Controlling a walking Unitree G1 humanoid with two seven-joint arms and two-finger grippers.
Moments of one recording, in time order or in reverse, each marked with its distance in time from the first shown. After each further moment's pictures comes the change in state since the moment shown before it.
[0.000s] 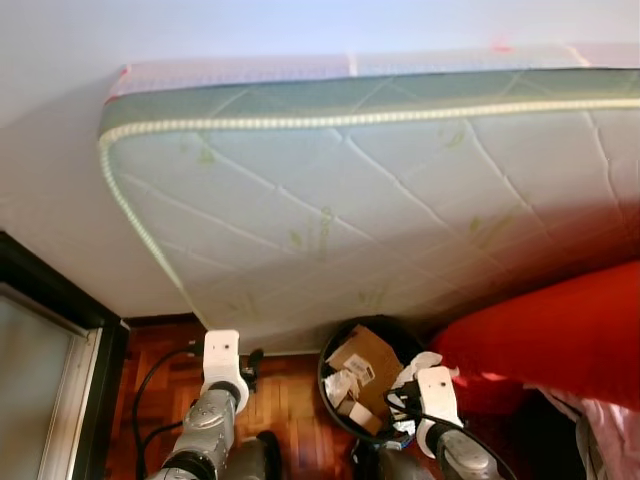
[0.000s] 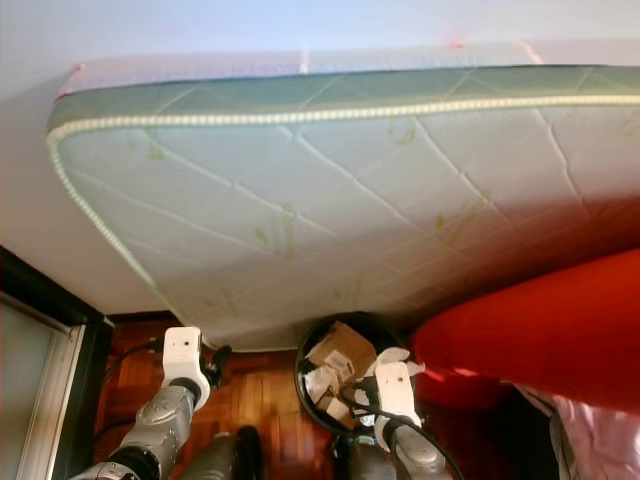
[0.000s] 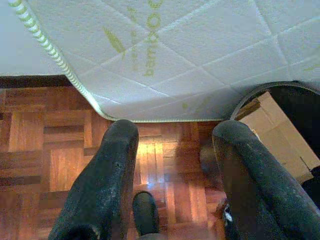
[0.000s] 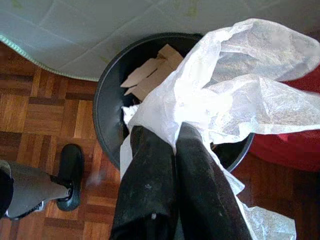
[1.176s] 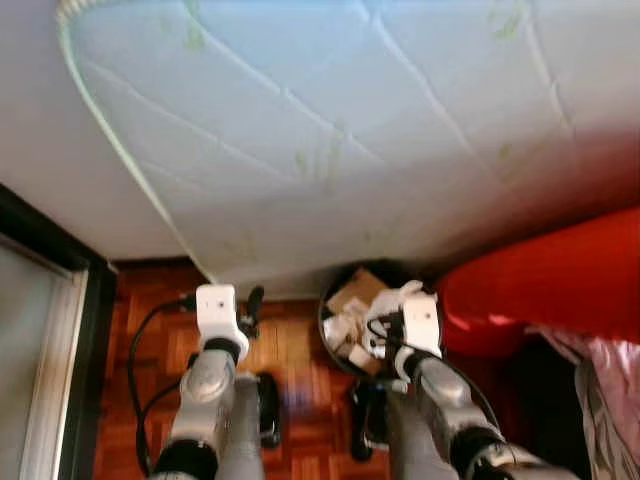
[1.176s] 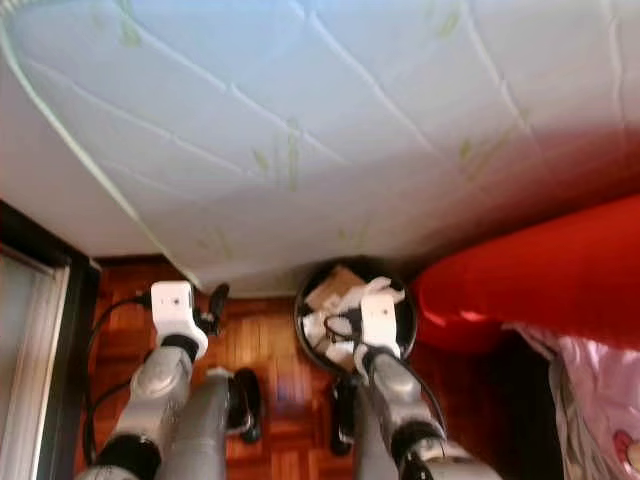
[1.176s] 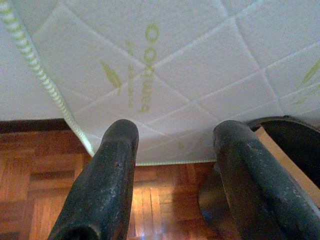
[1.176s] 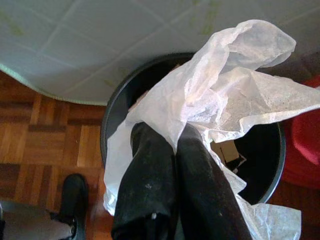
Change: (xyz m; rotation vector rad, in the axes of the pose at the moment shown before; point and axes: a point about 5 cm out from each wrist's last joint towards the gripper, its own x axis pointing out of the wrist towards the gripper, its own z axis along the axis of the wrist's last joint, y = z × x) left arm -0.005 -0.009 0.072 0.026 -0.389 -0.040; right arm 0.026 0.018 0.096 0.027 -0.228 -0.004
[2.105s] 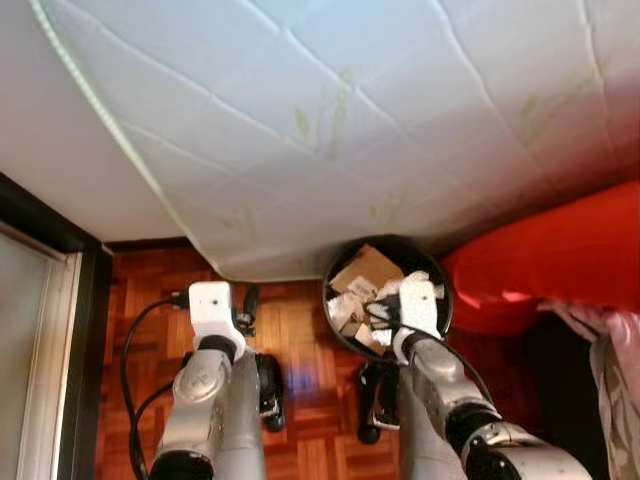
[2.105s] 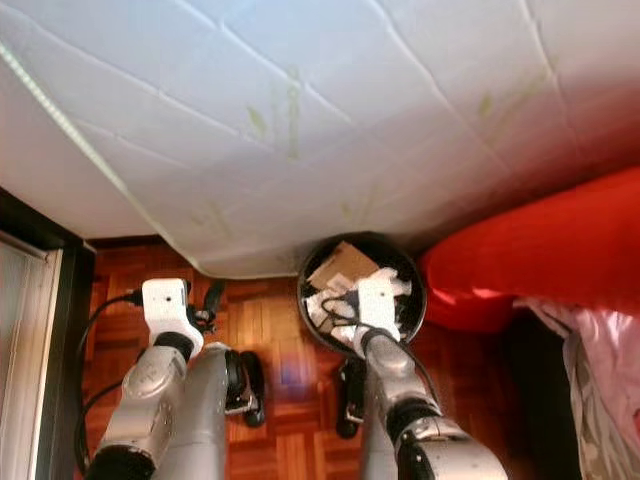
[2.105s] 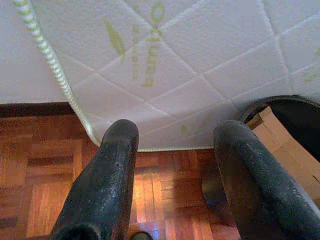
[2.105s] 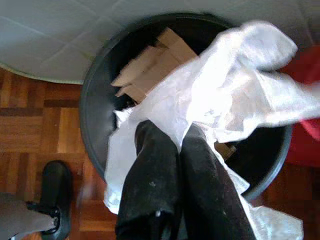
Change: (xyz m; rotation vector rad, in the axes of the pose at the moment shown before) left arm -0.009 -0.002 0.014 -0.027 -0.011 -0.008; right arm 0.010 -0.004 0.022 -0.023 0.042 -0.115
